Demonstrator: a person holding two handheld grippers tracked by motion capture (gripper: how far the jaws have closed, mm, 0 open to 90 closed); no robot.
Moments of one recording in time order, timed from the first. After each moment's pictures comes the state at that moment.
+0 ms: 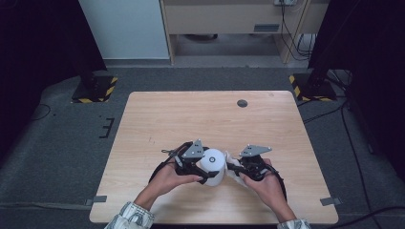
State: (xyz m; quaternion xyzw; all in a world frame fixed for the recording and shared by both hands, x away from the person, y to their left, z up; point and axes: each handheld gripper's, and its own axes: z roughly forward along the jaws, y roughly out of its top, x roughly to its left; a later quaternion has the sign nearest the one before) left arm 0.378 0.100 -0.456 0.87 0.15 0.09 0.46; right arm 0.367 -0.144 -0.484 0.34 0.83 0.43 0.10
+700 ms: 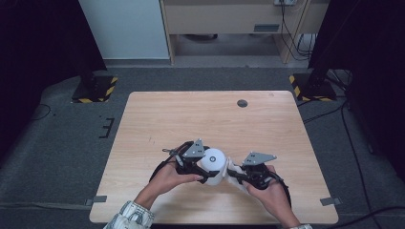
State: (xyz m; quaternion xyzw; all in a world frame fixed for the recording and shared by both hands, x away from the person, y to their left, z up) left arm 0.381 0.098 -0.456 0.87 0.15 0.09 0.46; right arm 0.342 -0.151 -0.473 0.33 0.83 0.45 0.11
